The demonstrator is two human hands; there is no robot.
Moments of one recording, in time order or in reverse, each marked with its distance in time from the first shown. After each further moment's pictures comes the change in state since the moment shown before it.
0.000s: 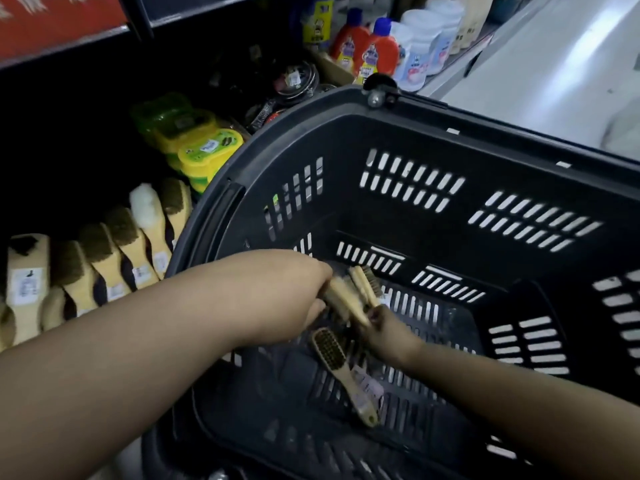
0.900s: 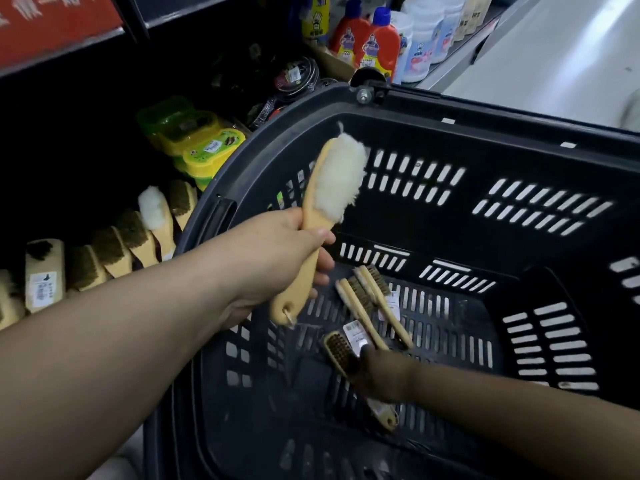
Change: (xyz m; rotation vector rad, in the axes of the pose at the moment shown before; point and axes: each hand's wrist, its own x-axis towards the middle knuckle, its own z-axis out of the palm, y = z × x) left_hand -0.004 0.008 -0.009 -1.283 0.197 -0.273; right_hand -0.006 0.027 0.029 -0.916 -0.273 -0.102
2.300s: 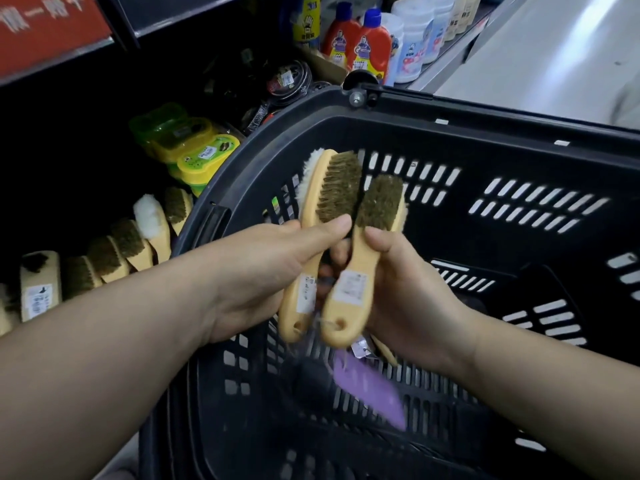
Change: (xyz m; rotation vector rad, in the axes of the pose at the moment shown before) left_hand 0.002 -0.001 -0.004 -0.209 -0.275 -0.069; right_hand -0.108 -0.071 -0.108 1.647 0.059 -0.645
